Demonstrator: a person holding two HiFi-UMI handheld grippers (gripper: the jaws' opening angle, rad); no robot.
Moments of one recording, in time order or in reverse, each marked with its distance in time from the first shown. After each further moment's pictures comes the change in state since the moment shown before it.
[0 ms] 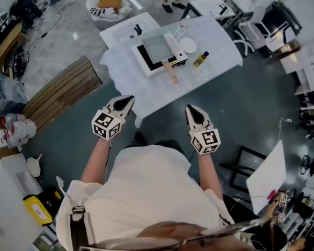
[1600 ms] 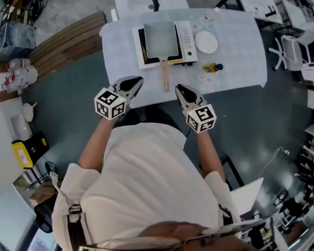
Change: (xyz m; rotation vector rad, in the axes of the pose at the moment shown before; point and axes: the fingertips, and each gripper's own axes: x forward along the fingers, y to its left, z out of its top) left arm 0.217 0.065 -0.029 -0.309 0.115 0.213; right arm 0.195 -0.155 -0.060 0.075 0.262 0.489
